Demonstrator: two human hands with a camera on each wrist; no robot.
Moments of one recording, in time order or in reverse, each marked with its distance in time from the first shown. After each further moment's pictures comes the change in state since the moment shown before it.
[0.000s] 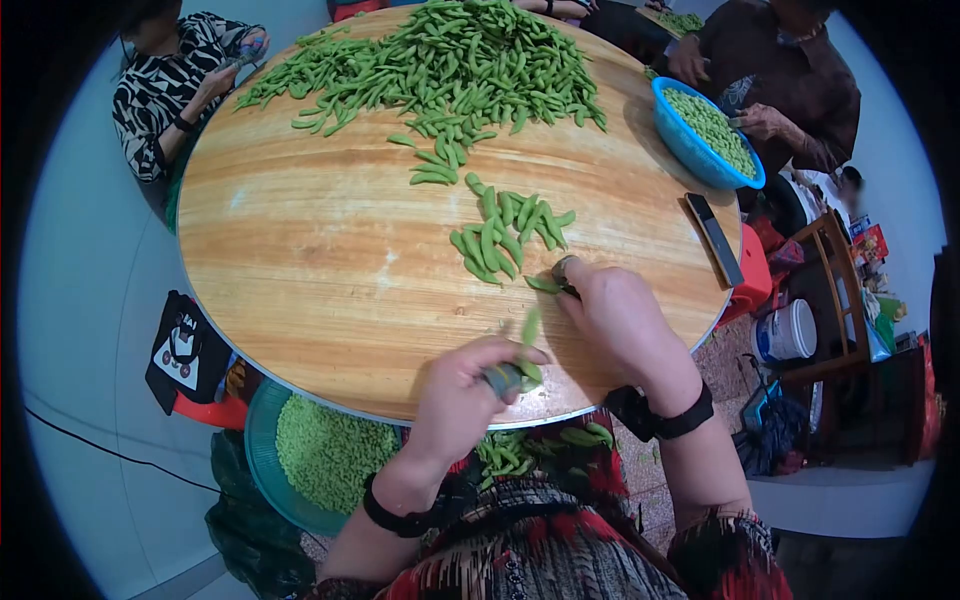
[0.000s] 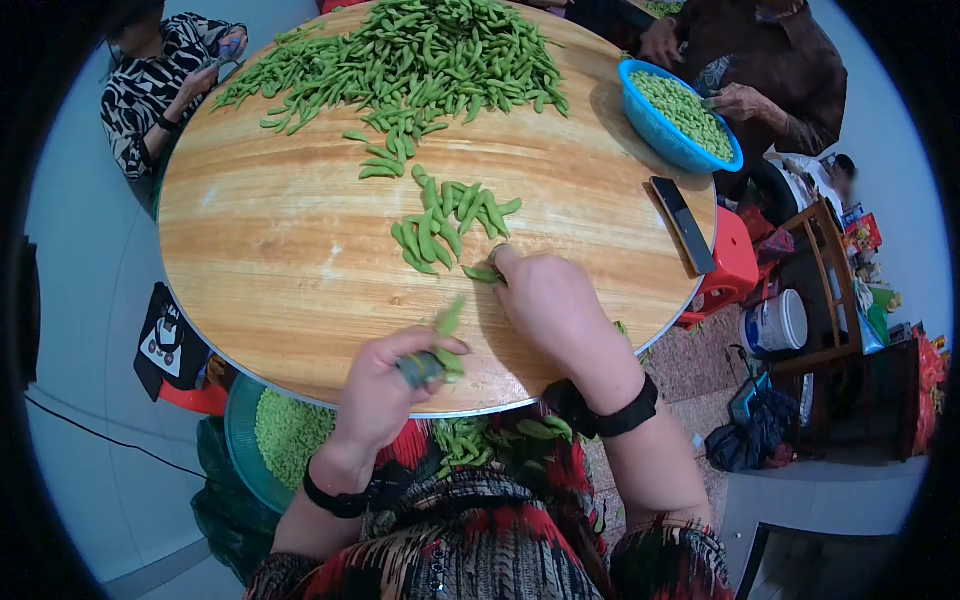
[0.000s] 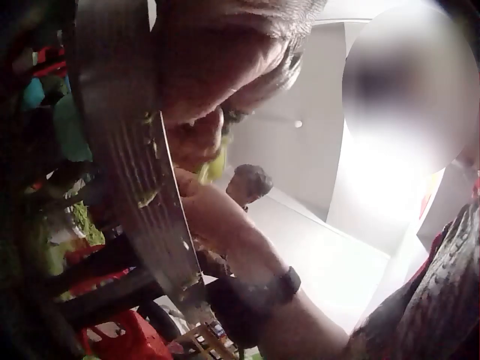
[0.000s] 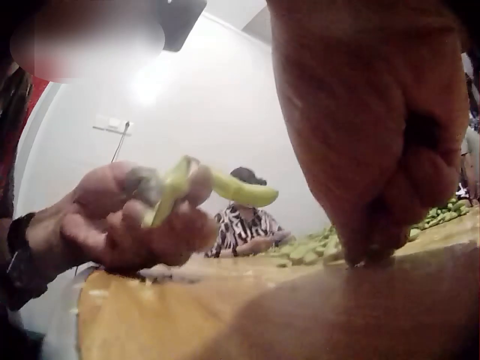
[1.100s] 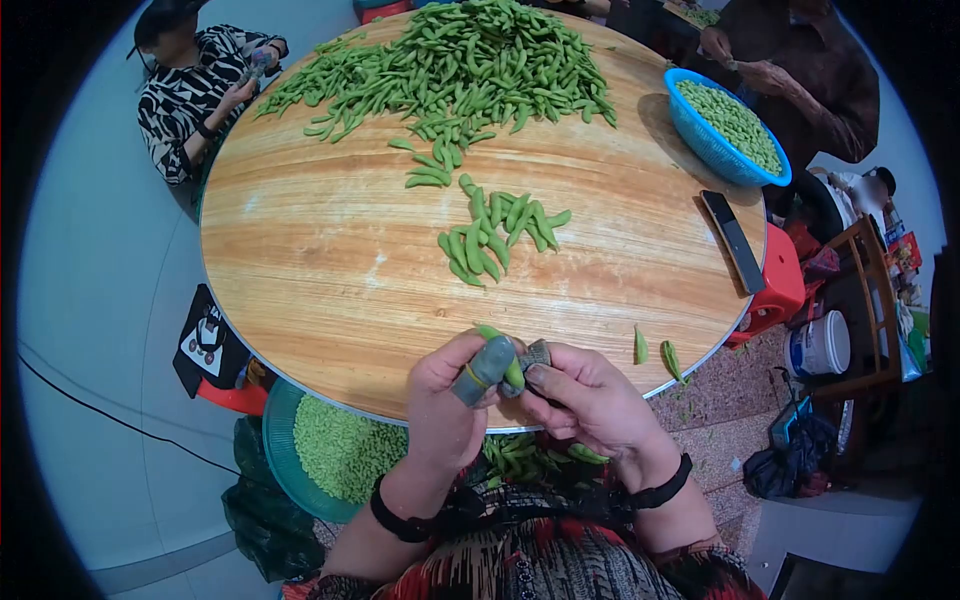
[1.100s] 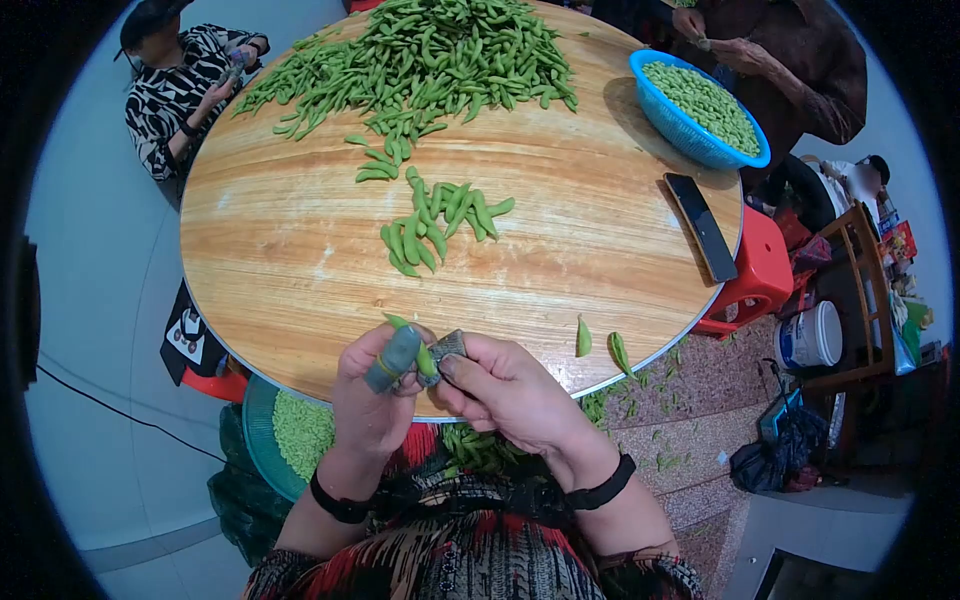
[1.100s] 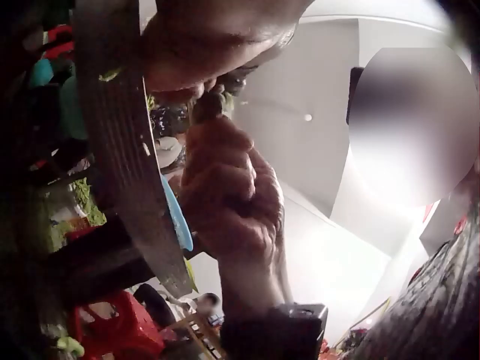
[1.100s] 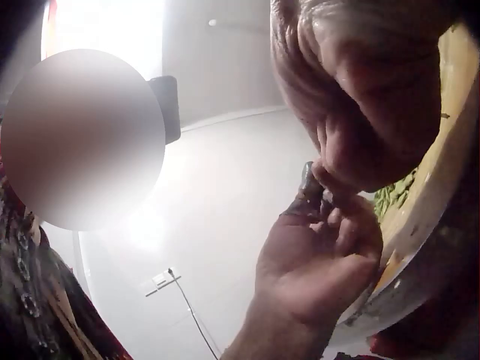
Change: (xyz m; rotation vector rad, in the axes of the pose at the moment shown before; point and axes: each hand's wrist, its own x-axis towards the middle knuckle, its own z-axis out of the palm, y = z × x) left_hand 0.001 -0.007 0.042 -0.098 0.239 0.208; right_hand -0.060 -0.012 0.004 1.832 -0.566 0.293
